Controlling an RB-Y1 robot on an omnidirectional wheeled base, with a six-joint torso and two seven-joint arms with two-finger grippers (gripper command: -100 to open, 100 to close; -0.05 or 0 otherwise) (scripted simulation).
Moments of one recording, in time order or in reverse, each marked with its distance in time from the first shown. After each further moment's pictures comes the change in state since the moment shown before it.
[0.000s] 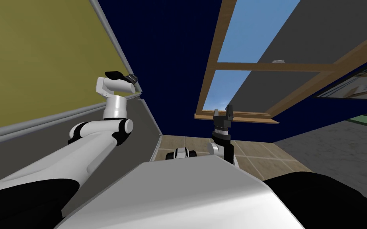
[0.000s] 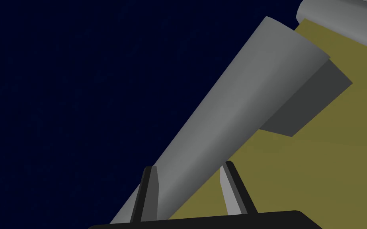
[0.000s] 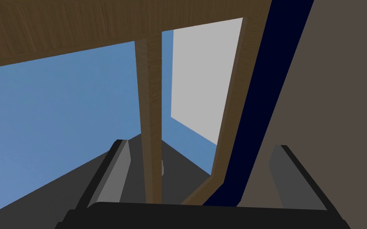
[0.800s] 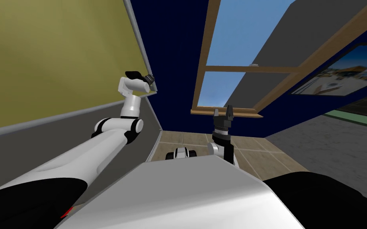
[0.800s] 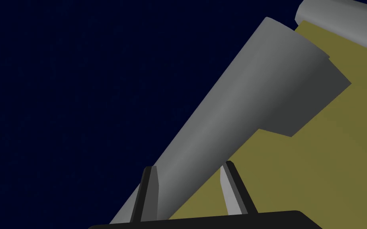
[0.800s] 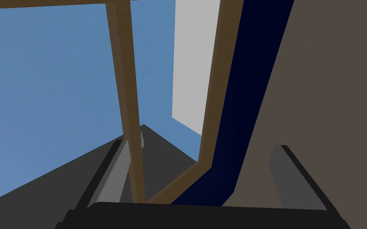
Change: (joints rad) left arm -0.057 -0.154 -0.109 -0.089 0.099 0.052 -0.018; right arm 0.000 0.000 0.000 0.000 0.000 0.000 0.000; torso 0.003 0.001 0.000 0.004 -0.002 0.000
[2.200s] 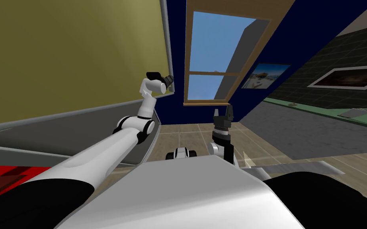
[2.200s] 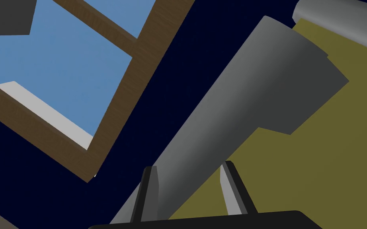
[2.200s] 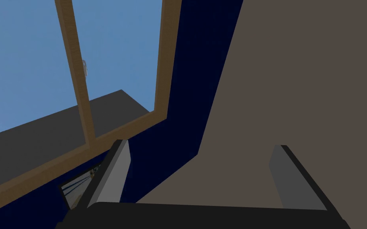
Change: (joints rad) left arm -0.053 -0.207 -0.126 -0.093 0.126 0.031 -0.033; right arm 0.000 0.000 0.000 0.000 0.000 0.000 0.000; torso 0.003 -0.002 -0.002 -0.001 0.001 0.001
